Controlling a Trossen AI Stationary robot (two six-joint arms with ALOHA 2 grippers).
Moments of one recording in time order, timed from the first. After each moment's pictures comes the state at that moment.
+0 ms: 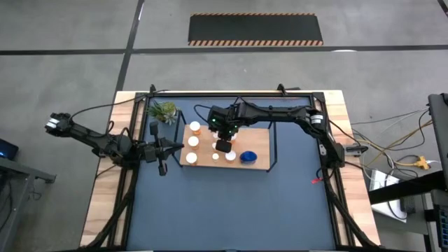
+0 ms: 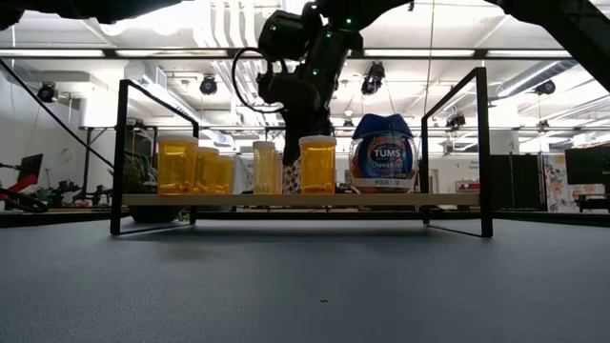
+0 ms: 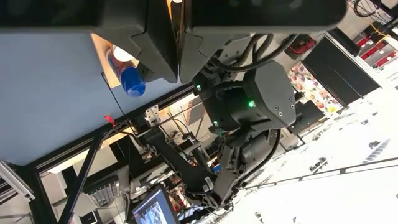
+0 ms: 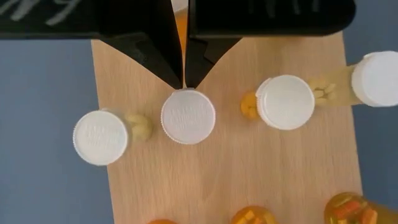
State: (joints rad) left arm -0.36 0.57 0.41 0.23 -0.52 0.58; right arm -0.20 2.15 1.91 -0.91 -0.05 -0.02
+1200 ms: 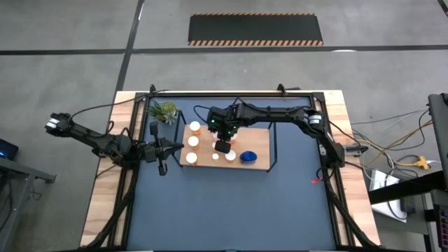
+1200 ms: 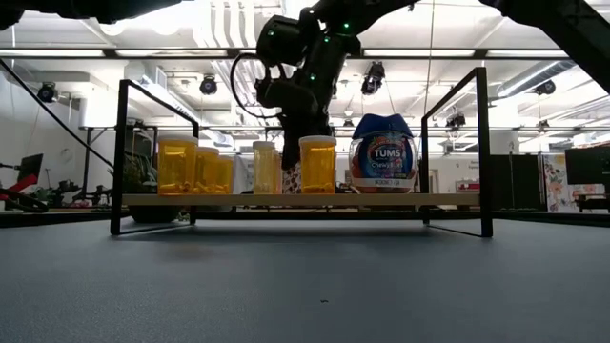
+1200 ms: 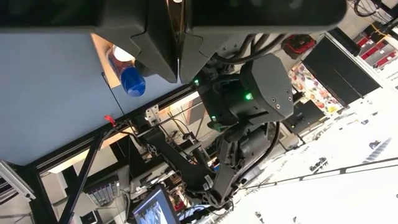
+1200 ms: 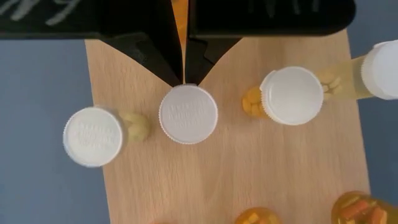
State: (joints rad) left arm -0.36 0.57 0.41 0.23 -0.52 0.58; right arm -0.20 2.17 1.91 -0.91 -0.05 0.00
